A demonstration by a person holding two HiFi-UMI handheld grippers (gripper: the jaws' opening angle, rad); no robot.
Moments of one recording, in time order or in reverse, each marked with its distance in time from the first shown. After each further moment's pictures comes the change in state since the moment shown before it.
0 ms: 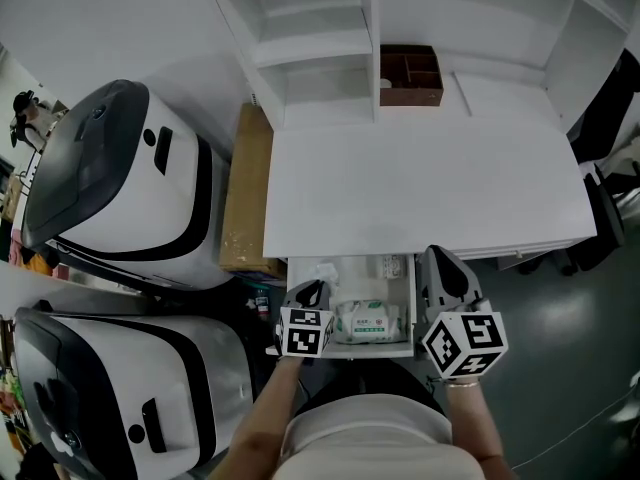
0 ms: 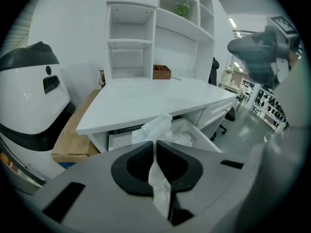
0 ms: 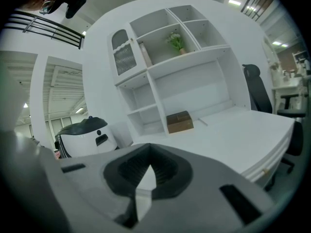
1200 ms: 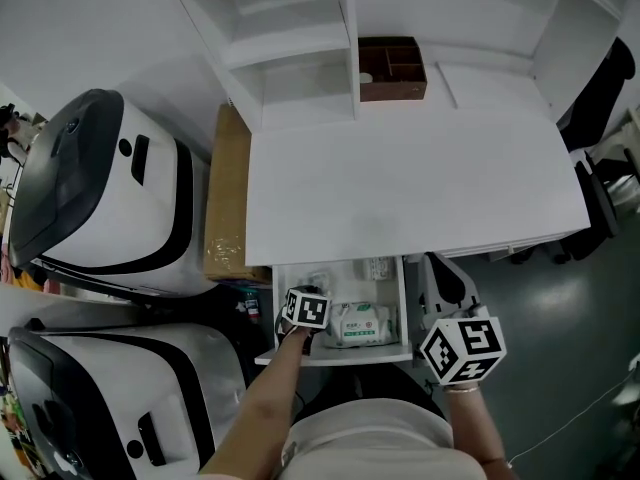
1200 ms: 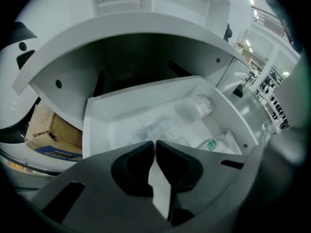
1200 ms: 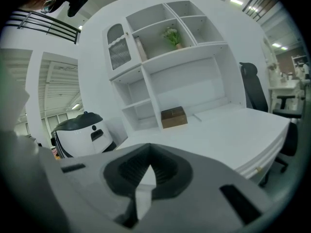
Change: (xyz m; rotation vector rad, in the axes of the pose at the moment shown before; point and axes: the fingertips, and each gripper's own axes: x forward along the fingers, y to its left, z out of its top) left arm 0.098 0.008 -0.085 0.021 0.391 0.007; right arm 0.000 -0.024 -0.013 -0.001 0.057 -0.042
